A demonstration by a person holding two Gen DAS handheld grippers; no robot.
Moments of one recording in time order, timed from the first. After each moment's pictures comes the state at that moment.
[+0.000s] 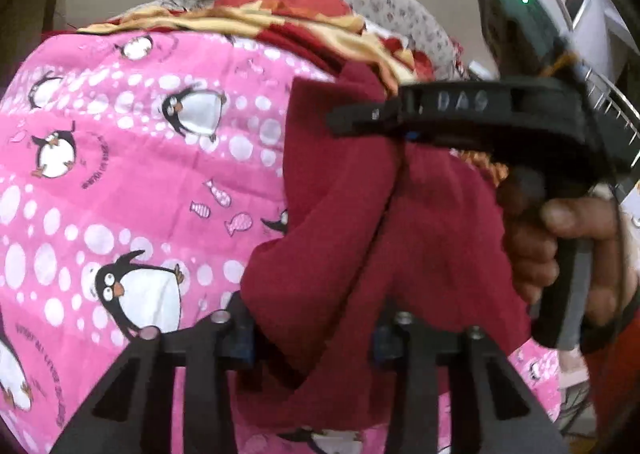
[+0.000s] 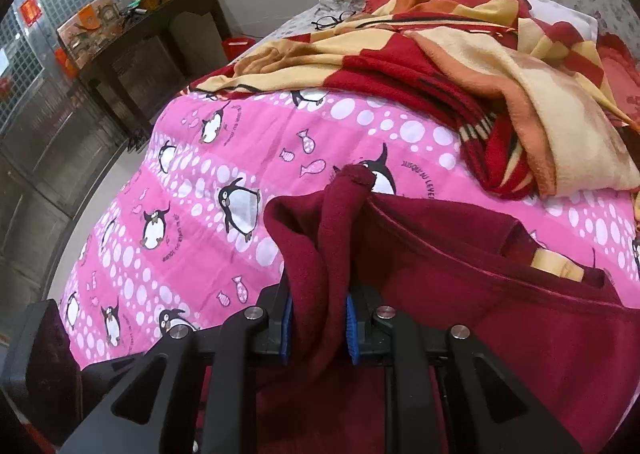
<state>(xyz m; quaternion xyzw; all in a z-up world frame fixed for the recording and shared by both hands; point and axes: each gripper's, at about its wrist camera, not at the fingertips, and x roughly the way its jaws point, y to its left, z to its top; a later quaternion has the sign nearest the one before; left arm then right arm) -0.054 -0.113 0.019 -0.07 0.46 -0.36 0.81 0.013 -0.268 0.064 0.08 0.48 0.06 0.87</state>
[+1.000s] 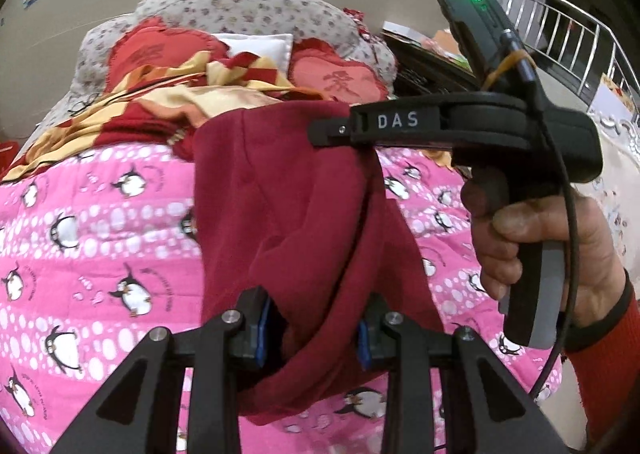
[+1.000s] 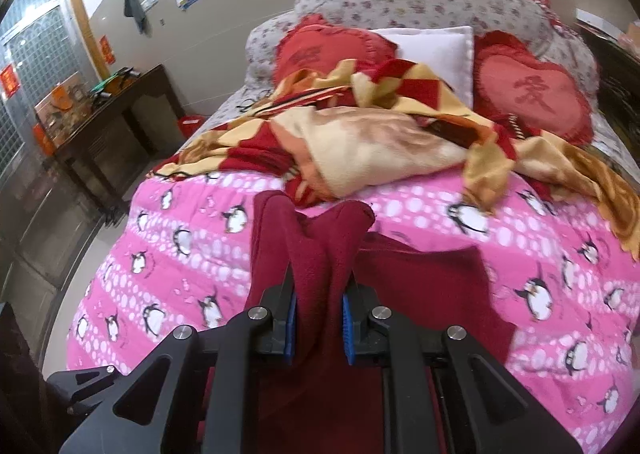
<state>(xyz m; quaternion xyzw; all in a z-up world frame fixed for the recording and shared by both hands) -0.159 -0.257 0.115 0.07 0.39 -0.44 0.81 -0.122 -0.403 0.142 0.14 0.39 -0.04 0.91</state>
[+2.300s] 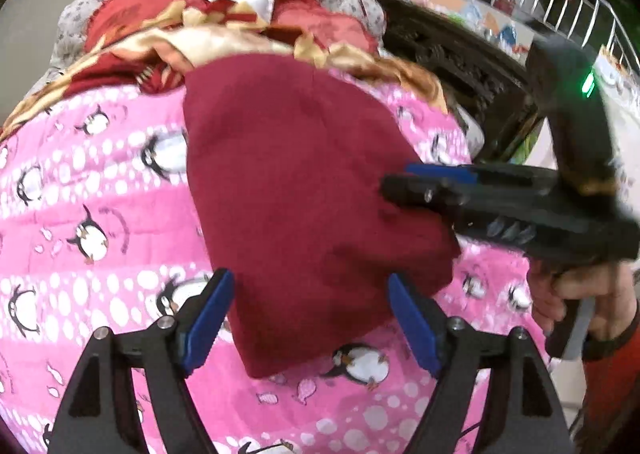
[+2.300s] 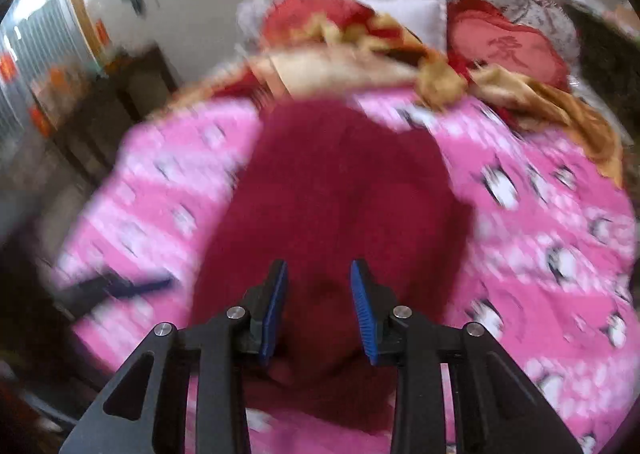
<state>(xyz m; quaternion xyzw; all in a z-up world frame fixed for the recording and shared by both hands) -0.182 -0.266 0.053 0.12 0.44 -0.45 0.77 -0.216 -0.411 0.073 0.11 0.44 -0.07 0.89</state>
